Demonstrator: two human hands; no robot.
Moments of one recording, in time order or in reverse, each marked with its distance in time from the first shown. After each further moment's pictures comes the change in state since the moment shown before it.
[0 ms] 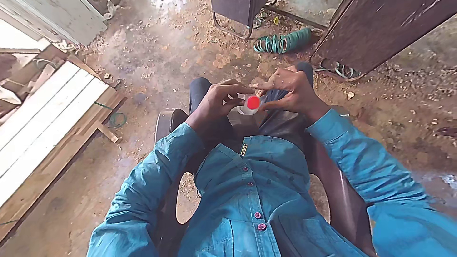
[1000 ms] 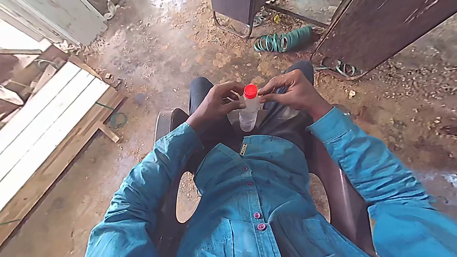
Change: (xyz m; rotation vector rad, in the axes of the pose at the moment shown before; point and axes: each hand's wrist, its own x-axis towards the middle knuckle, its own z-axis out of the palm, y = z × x) left_hand -0.005 -0.007 0.008 -0.299 -0.015 -0.179; right_hand 0.000 -0.004 -0.002 0.425 -0.079 0.207
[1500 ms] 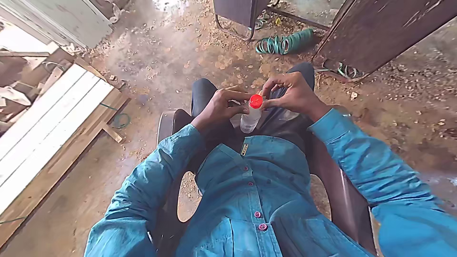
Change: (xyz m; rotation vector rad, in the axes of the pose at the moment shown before) left_hand -0.001 0.002 0.007 0.030 -0.032 0.046; right_hand 0.001 0.001 0.005 -0.116 0.054 -0.007
